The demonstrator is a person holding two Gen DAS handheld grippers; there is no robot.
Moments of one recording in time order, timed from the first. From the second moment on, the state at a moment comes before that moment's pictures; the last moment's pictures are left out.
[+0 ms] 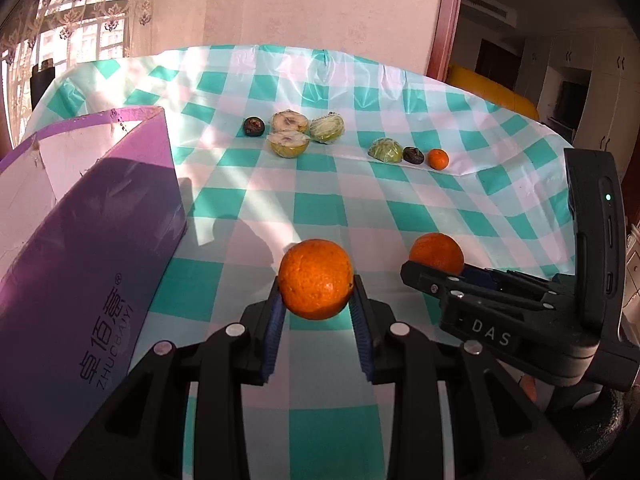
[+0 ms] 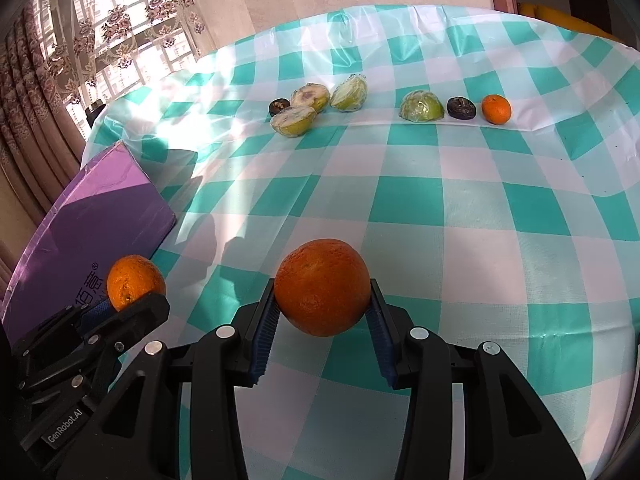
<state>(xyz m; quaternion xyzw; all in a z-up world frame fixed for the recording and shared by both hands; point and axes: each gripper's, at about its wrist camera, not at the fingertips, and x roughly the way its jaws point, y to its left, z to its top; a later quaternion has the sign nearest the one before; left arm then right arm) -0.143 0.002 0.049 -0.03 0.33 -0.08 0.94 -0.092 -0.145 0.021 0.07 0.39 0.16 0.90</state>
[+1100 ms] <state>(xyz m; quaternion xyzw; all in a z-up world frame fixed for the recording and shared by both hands) -0.237 0.227 0.135 -0.07 0.27 0.19 0.94 -0.159 0.061 0.120 -0.09 0.25 0.36 0.90</state>
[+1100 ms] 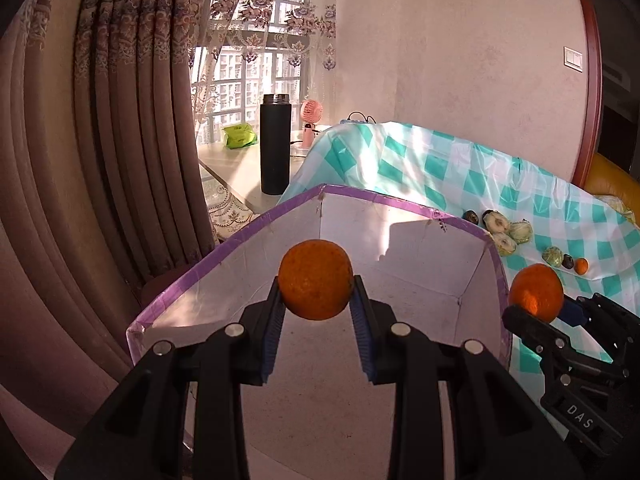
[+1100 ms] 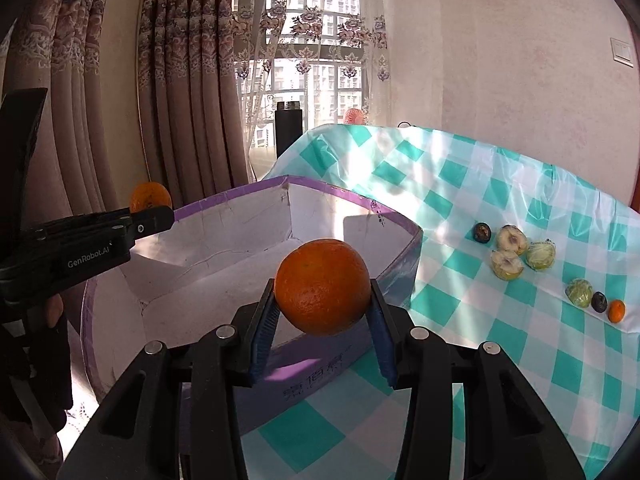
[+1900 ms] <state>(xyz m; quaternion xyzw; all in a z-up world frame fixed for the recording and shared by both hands) -0.229 0.253 0.083 -0.07 0.36 0.18 0.91 -0.129 0.170 0.066 -0.34 0.37 0.29 0.82</state>
